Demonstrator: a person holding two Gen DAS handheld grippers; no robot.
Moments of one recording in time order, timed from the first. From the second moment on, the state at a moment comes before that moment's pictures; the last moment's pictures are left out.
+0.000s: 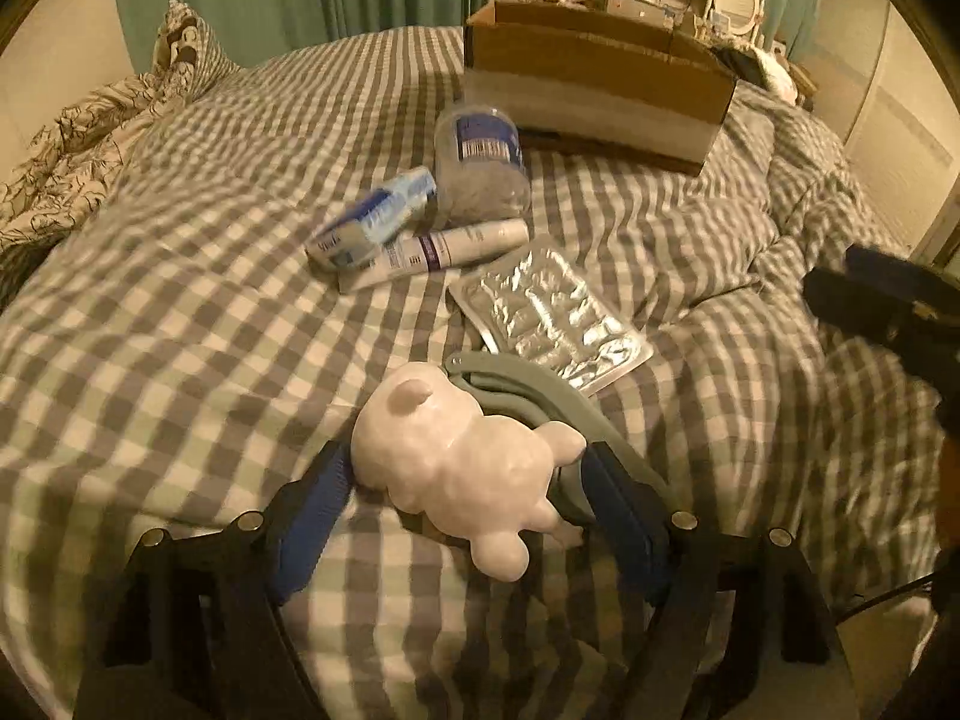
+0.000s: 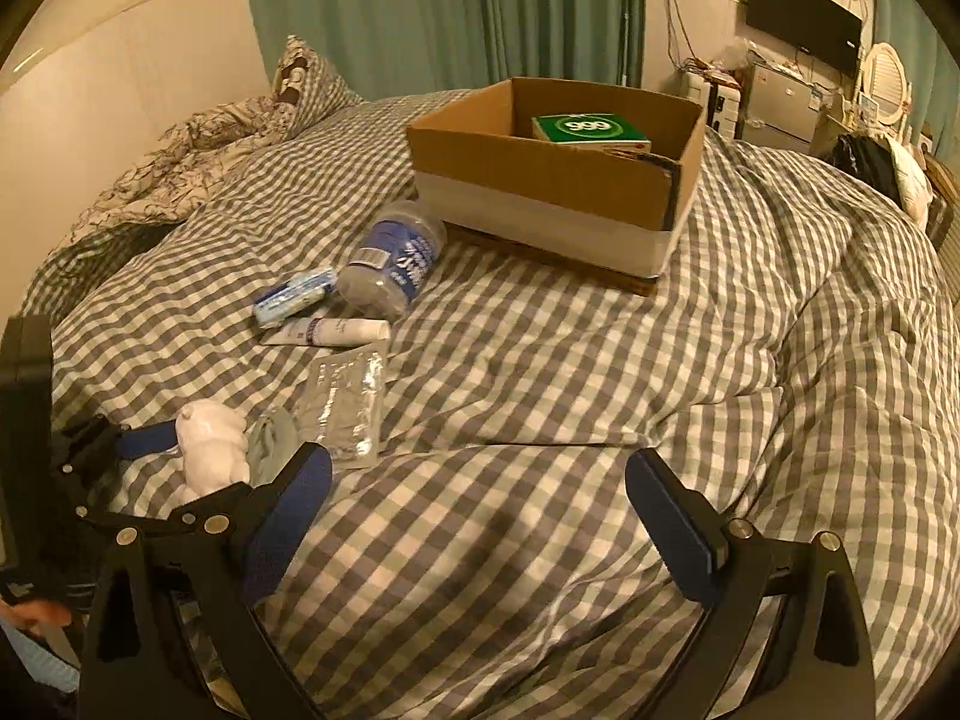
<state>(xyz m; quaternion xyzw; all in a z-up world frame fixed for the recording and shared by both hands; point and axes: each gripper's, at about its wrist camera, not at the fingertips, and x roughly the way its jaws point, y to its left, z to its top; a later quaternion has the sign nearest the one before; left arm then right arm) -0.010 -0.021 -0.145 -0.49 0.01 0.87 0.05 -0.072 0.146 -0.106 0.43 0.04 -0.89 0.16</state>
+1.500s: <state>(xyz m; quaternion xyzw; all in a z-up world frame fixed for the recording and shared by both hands) -0.002 -0.061 -0.075 -0.41 0.03 0.91 0.00 -0.040 0.052 -0.105 0.43 0.13 -0.86 0.25</state>
